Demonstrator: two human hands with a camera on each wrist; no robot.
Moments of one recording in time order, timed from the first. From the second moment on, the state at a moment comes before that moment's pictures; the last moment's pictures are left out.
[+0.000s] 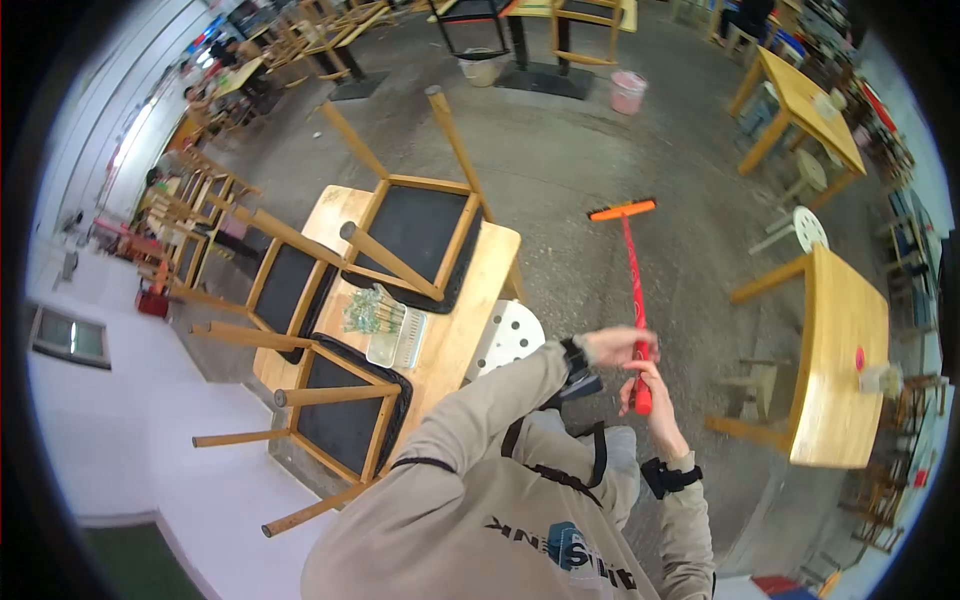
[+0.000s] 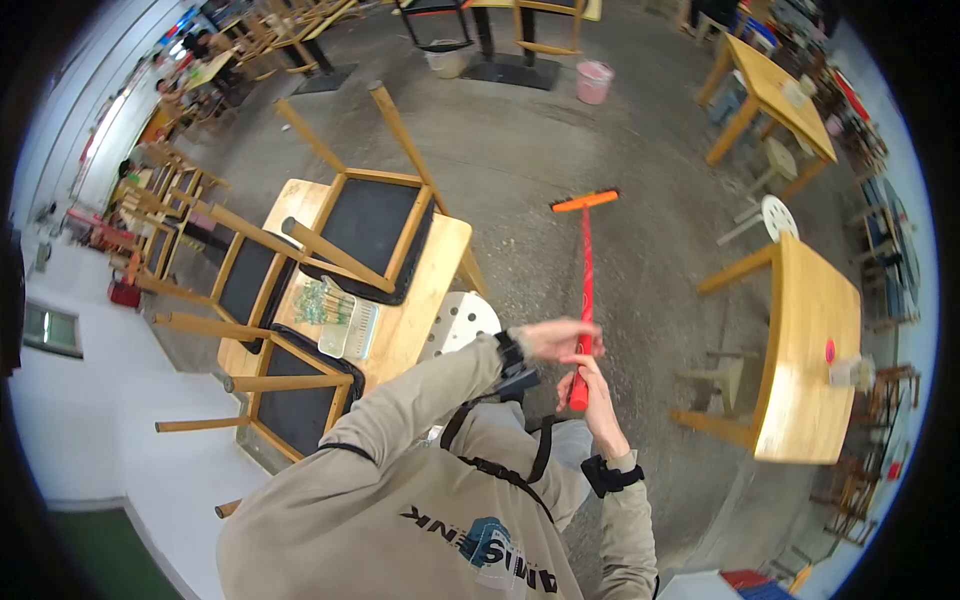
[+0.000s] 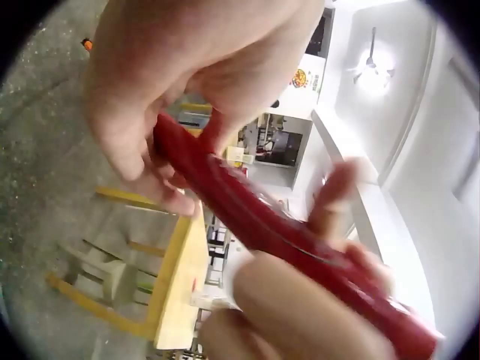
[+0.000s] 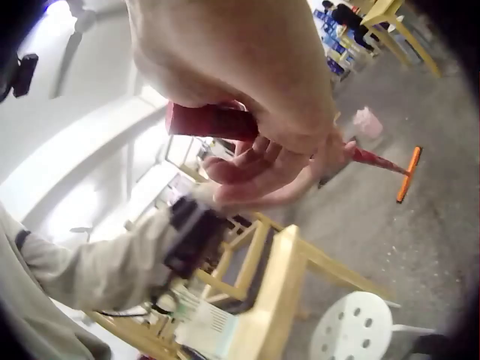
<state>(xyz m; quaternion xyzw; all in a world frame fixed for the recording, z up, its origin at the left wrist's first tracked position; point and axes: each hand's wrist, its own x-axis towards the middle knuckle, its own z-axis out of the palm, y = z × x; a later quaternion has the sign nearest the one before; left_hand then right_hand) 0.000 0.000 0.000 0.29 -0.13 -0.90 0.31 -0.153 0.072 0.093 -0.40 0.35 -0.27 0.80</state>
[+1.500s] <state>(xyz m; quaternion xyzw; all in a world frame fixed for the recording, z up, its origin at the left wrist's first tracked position) -0.204 0.035 -0.088 0.87 -0.09 -0.42 0.27 -0.085 -0.216 -0.354 -0.76 0.54 0.12 0.34</state>
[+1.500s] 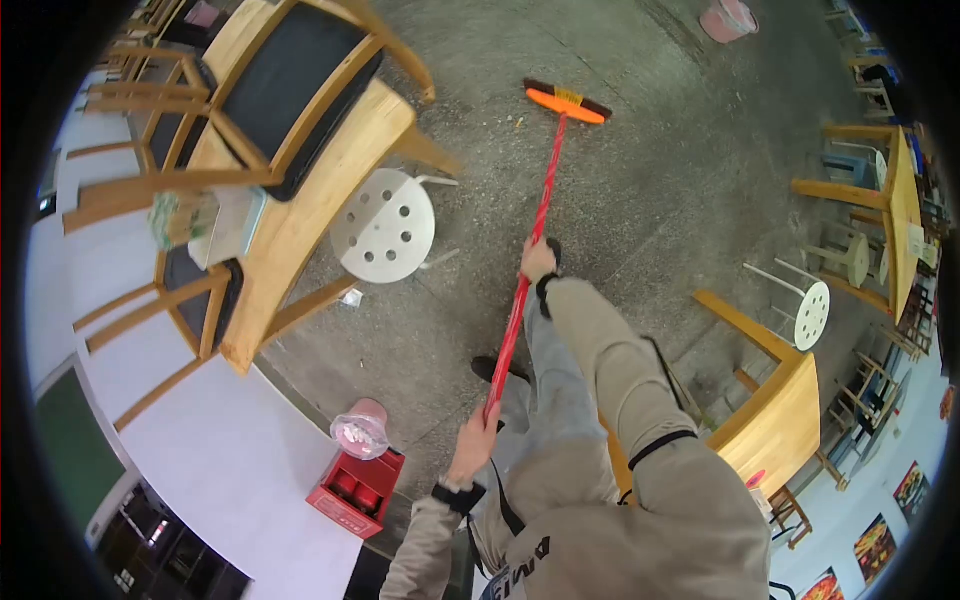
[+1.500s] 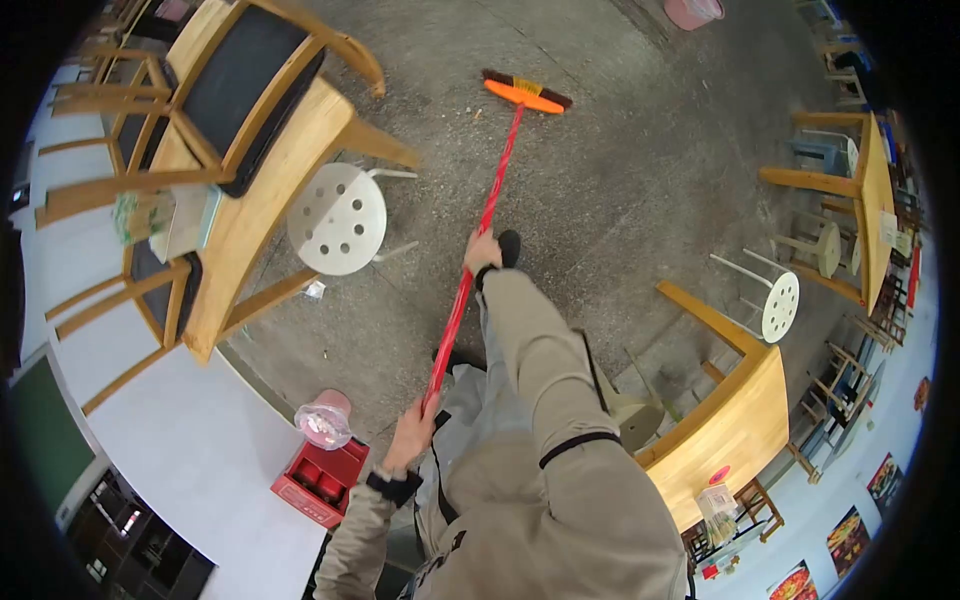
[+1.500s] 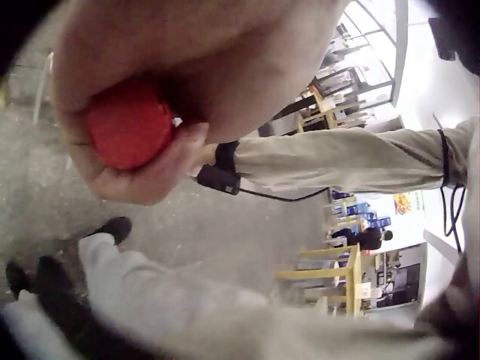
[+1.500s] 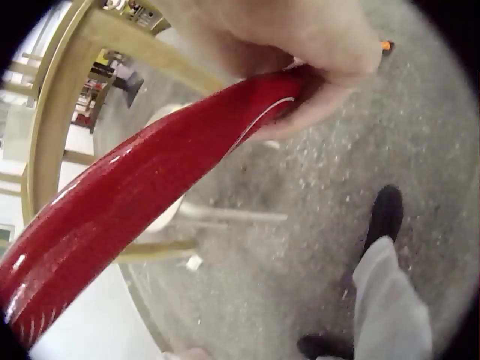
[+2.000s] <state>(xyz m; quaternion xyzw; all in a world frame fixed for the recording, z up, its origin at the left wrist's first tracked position) -0.462 0.343 0.059 0.88 0.04 -0.44 0.17 -0.360 0.142 -0.264 -0.56 0.54 0.27 0.57</state>
